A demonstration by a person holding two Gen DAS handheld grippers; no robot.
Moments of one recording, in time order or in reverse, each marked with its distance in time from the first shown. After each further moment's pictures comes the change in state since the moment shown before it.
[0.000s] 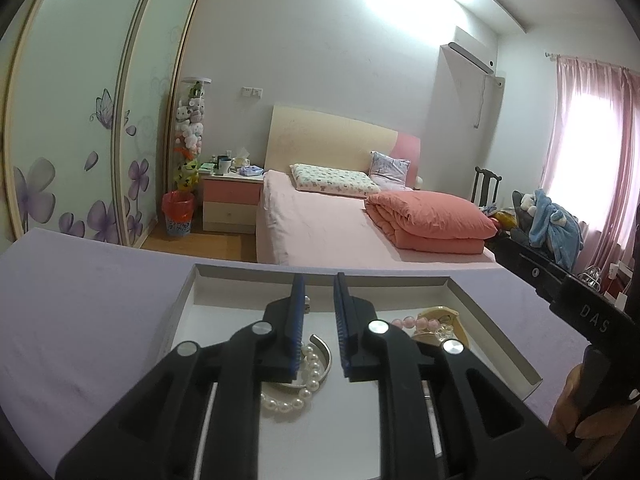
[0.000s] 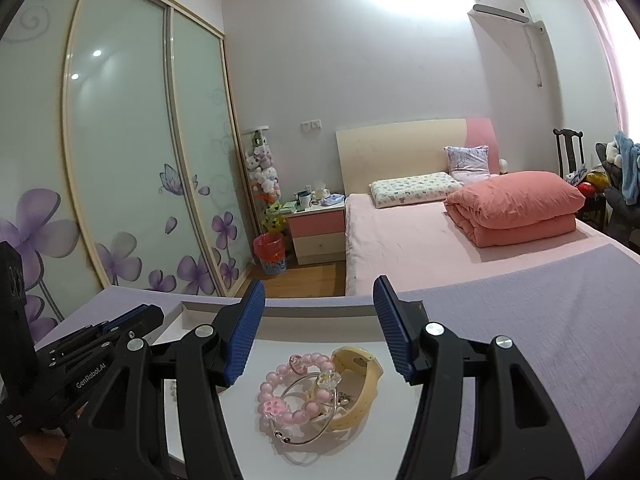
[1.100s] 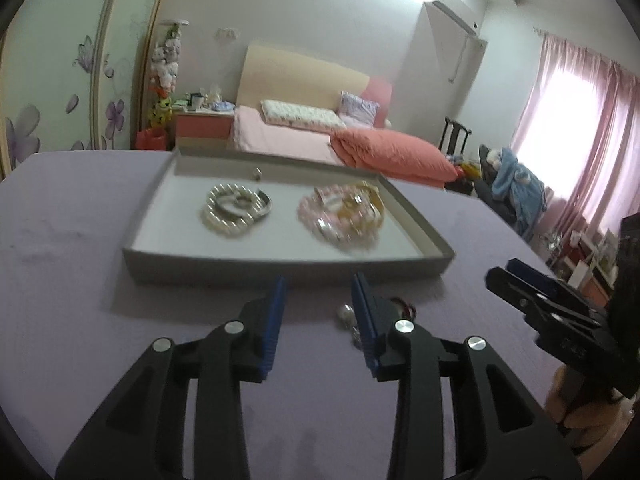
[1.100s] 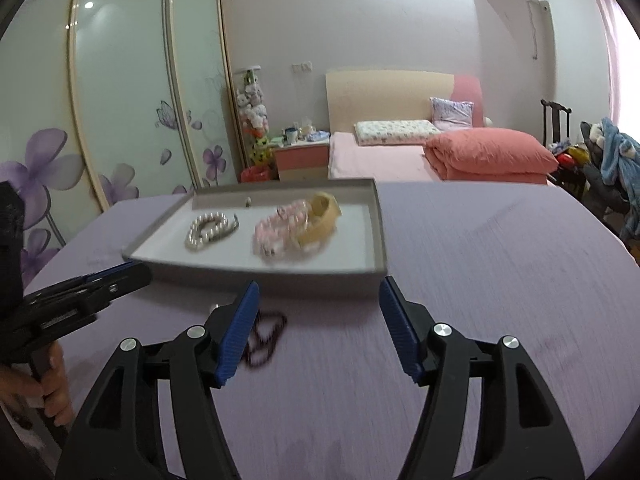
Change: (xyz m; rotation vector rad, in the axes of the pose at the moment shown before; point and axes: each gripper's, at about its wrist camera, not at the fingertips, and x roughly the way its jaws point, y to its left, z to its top) left arm -0.097 -0.038 -0.075 -0.019 0.244 -0.122; right arm -0.116 -0.012 -0.065 -0.046 0.237 -0.068
